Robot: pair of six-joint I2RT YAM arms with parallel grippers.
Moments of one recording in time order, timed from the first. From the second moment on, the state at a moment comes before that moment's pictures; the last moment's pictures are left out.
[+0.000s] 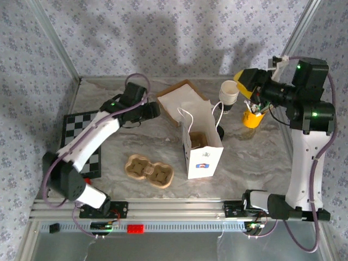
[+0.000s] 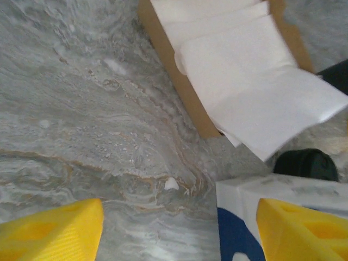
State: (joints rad) left arm -0.53 1.54 1.41 -0.76 -0.01 -0.69; right arm -0.10 1.23 1.85 -1.02 -0.88 0.81
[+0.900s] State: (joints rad) left arm -0.56 2.18 1.77 -0.84 -0.21 -0.78; right arm -0.24 1.22 1.57 -0.97 -0.82 0.66
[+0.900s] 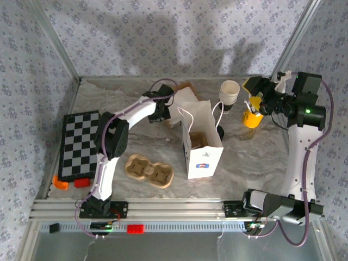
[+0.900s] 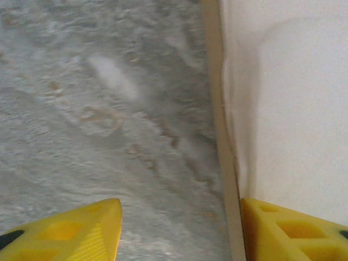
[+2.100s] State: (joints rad) left arm -0.60 1.28 1.03 -0.67 0.04 0.08; right arm -0.19 1.22 1.57 -1.11 -0.74 0.51
